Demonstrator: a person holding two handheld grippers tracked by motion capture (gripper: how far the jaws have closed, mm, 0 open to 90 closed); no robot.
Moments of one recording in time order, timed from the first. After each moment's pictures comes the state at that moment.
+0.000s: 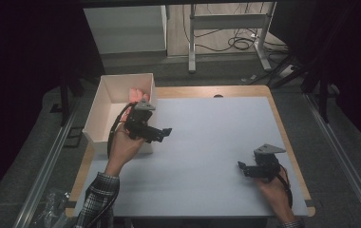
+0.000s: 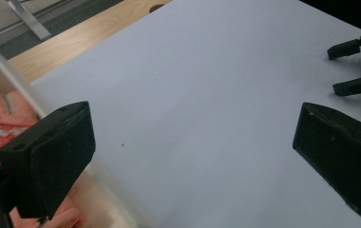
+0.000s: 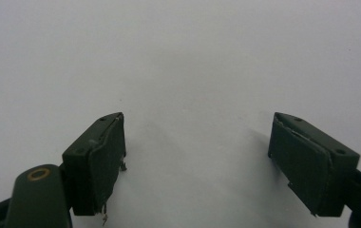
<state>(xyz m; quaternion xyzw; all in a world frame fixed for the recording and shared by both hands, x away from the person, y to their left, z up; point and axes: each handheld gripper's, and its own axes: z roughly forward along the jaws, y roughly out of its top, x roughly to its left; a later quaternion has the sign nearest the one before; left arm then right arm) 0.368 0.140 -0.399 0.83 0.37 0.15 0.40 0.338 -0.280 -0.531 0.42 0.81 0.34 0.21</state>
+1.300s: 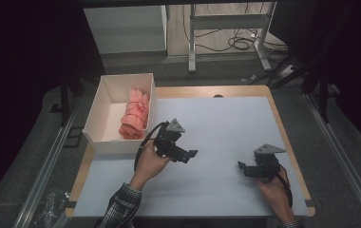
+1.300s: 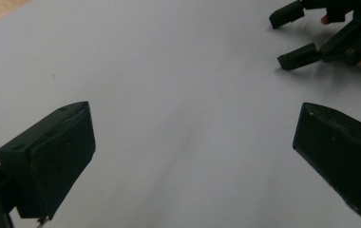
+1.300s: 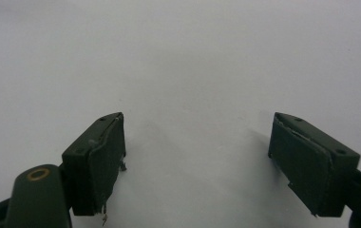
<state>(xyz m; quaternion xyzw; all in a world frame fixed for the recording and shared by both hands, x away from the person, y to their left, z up) 0.351 0.069 -0.454 0.86 0.30 0.10 0.40 0.338 -0.280 -0.531 0.42 0.81 0.34 0.21</state>
